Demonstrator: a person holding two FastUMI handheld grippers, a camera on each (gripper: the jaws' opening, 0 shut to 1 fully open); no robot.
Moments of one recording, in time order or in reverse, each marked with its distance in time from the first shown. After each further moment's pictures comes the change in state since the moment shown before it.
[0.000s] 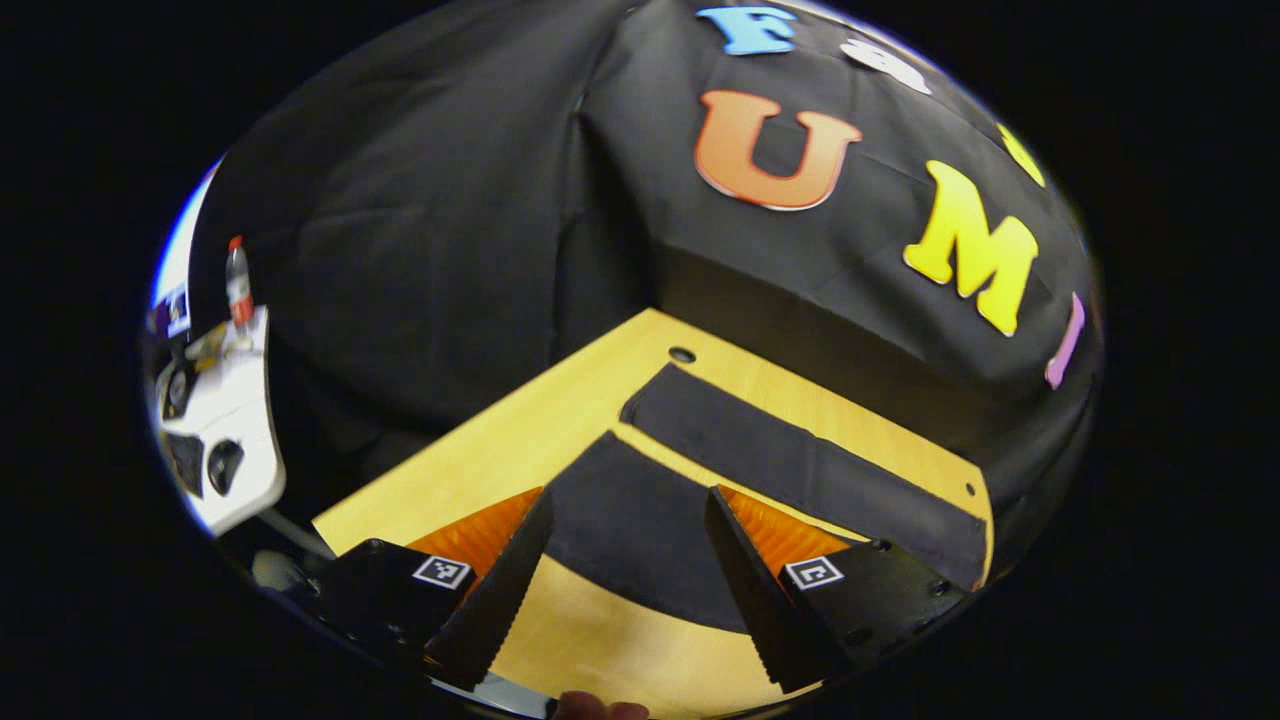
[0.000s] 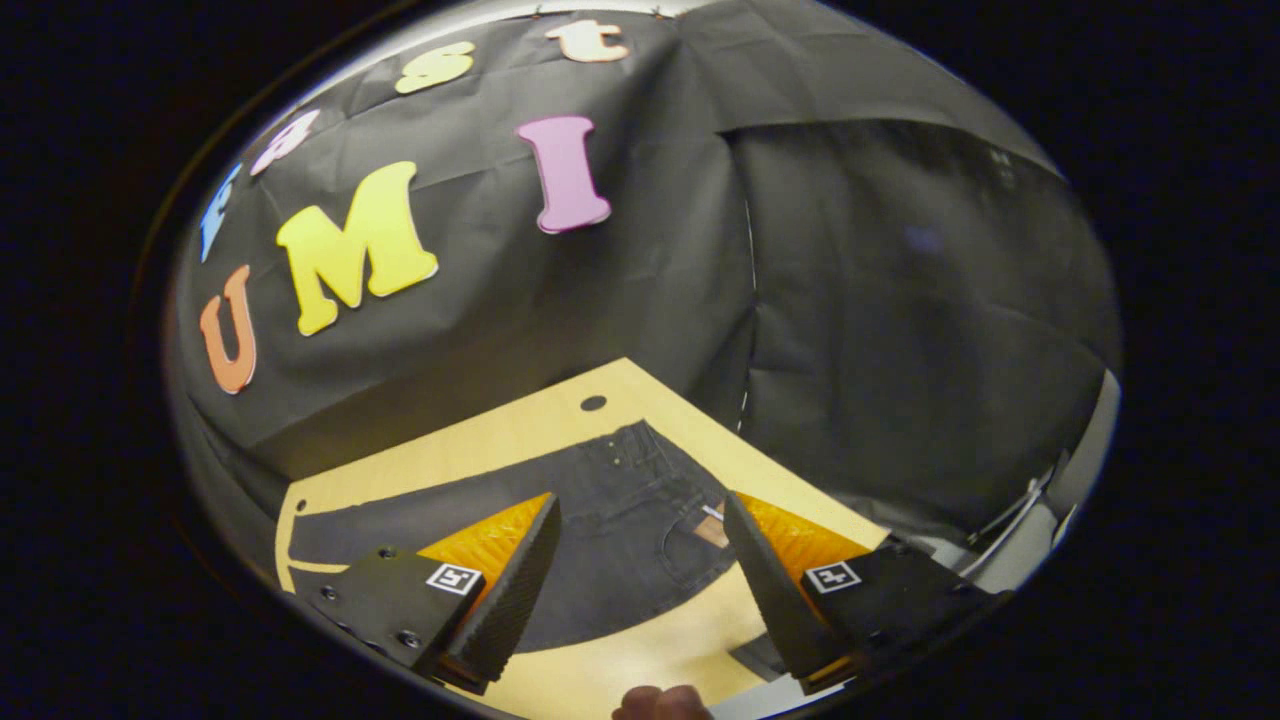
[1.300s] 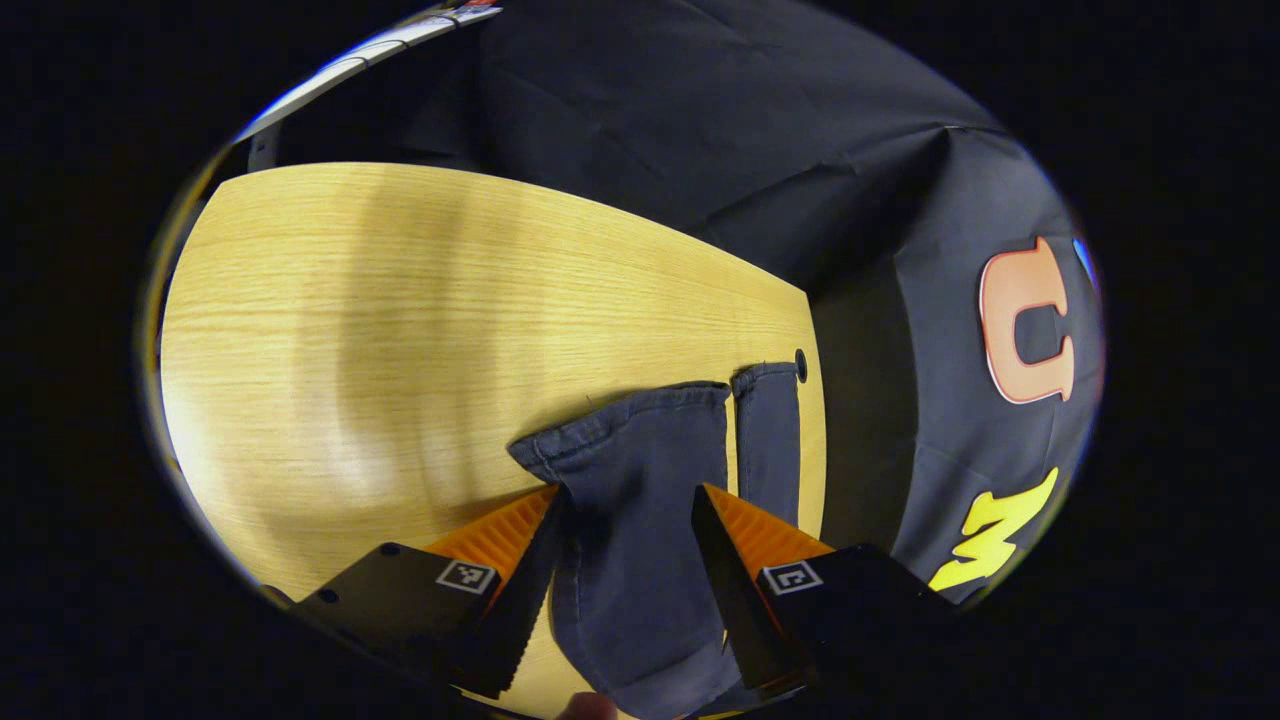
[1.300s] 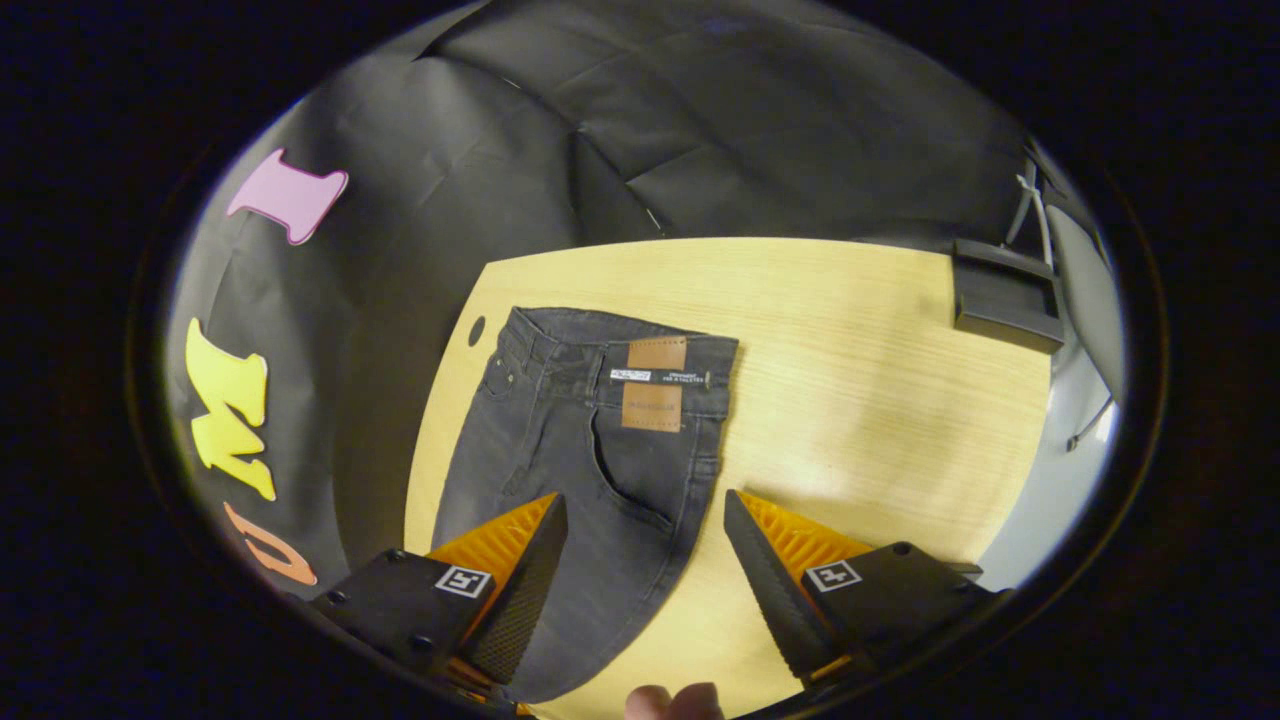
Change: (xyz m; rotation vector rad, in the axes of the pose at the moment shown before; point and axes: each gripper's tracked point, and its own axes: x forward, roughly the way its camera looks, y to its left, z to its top) left arm 0.101 0.027 -0.034 -0.833 0.214 0.025; right arm 0.114 -0.046 -0.119 0.654 0.398 -0.078
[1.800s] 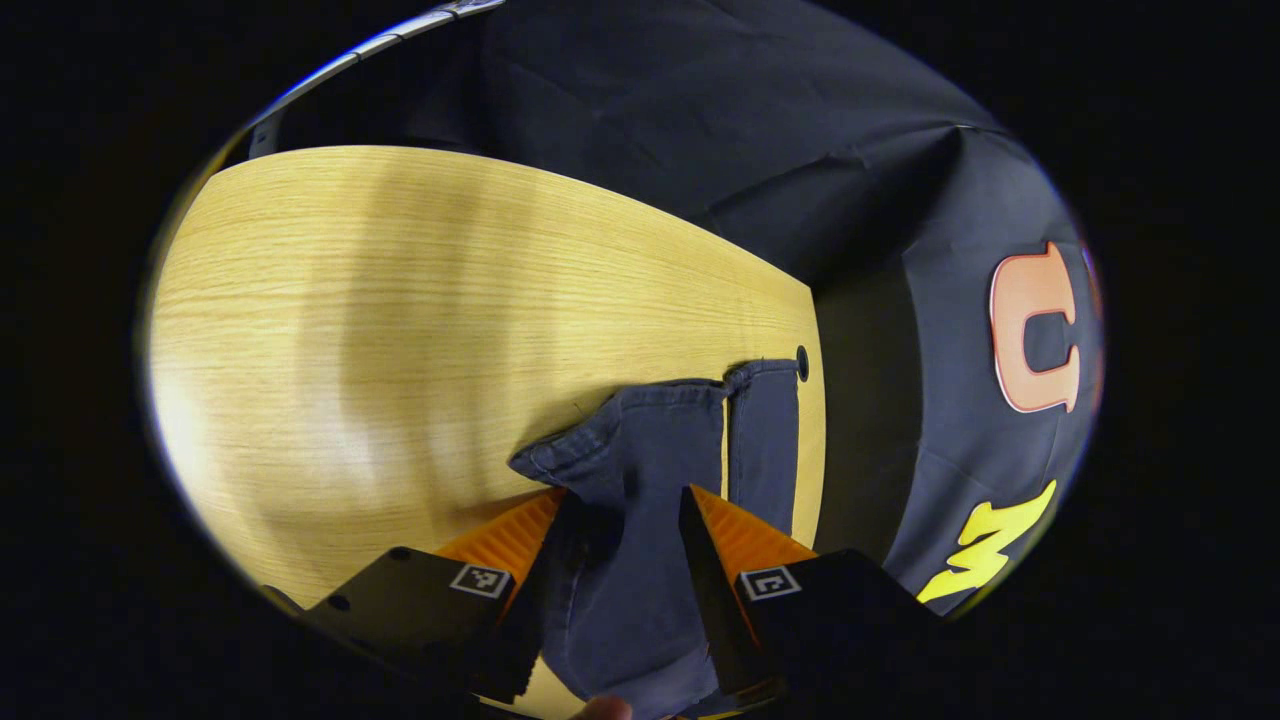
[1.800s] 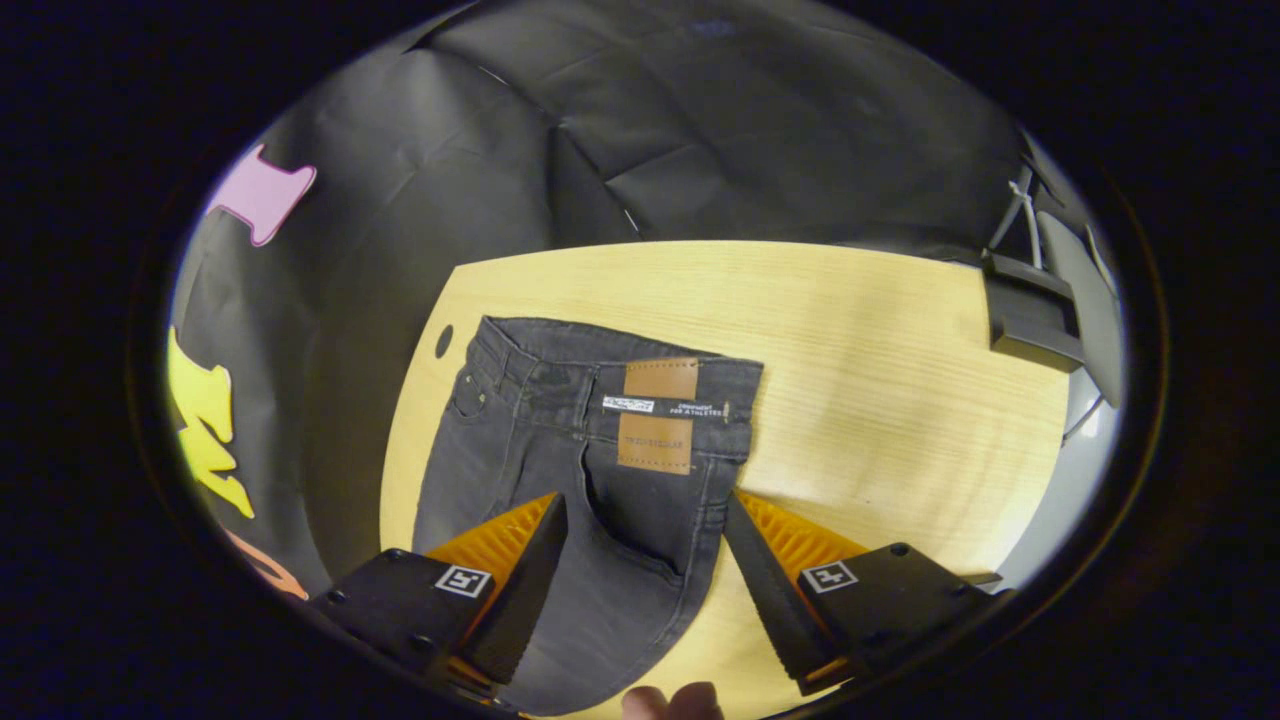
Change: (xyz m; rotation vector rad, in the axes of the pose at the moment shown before) left arm 0.019 -0.014 -0.005 -0.012 0.026 0.025; right arm 0.034 0.006 0.014 0.008 -0.010 -0.117
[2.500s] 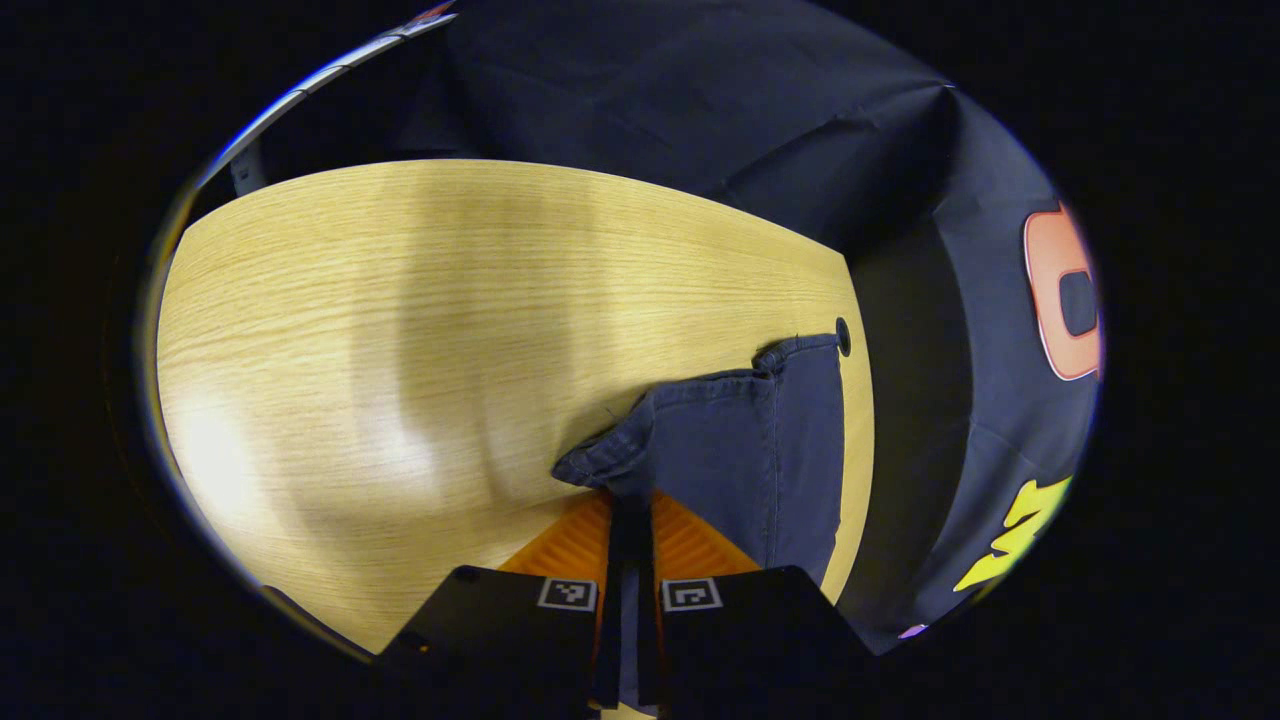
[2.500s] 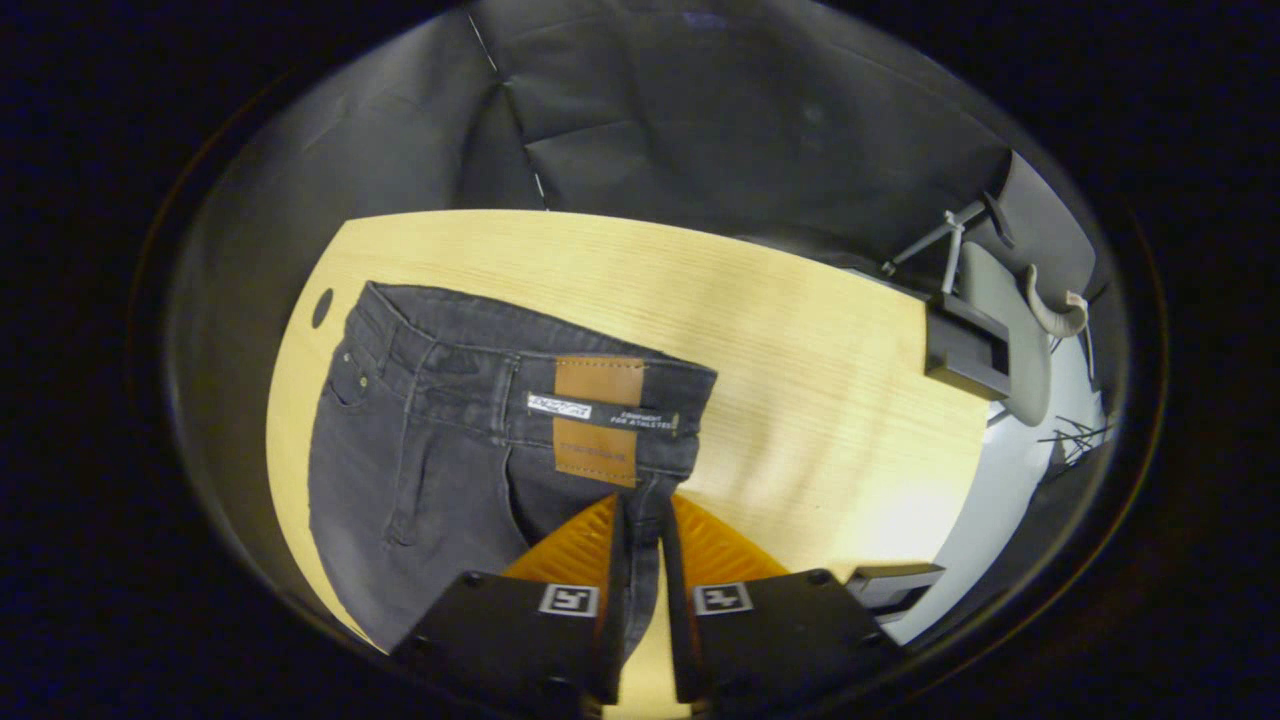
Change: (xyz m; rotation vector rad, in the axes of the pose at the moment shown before) left arm 0.006 0.010 -0.006 0.089 0.065 0.133; right arm 0.004 -0.030 0.004 -0.008 0.098 -0.374
